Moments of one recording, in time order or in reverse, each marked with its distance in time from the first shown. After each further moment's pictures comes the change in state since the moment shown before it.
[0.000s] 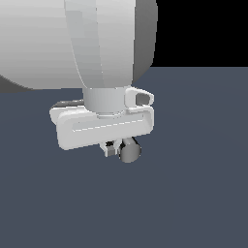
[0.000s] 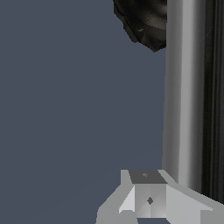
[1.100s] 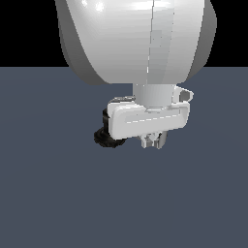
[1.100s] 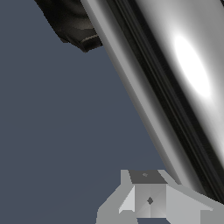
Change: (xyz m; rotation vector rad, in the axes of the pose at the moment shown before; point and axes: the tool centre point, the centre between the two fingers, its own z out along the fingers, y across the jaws) arm 0.002 0.101 0.003 0.006 -0.007 0.010
